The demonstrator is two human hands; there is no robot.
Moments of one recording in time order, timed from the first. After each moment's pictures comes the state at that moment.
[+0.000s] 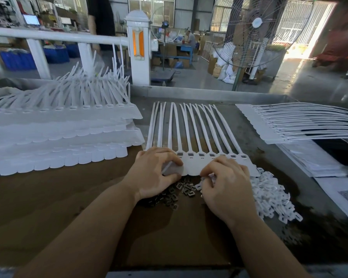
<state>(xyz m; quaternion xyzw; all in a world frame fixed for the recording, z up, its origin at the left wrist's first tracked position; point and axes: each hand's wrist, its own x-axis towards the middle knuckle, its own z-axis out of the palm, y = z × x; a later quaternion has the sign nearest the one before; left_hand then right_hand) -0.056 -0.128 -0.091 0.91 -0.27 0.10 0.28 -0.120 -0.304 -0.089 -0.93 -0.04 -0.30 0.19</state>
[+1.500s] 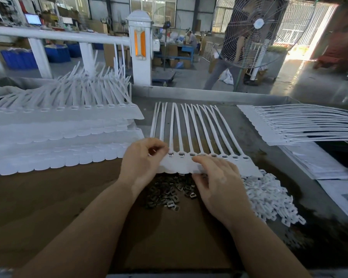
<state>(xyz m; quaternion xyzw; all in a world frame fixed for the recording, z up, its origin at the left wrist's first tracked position) -0.054 -0.128 -0.080 0.85 -0.11 0.18 0.48 -0.112 -0.298 -0.093 -0.92 -0.13 -0.32 0.18</state>
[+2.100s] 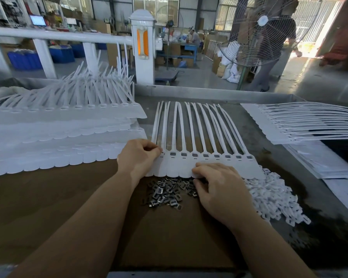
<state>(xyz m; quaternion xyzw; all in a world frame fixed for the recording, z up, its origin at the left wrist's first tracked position) -0.036 -0.117 -0.085 0.87 0.04 0.10 0.48 -0.116 -0.297 -0.093 -0.95 -0.13 -0.24 0.16</state>
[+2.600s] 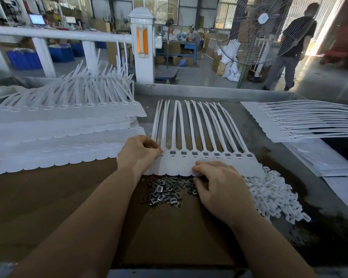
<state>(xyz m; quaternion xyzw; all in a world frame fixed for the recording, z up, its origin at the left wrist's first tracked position) -0.034 -0.122 -0.082 0.86 0.07 0.09 0.50 -0.118 -0.300 -0.090 -0.96 -0.13 -0.20 0.17</state>
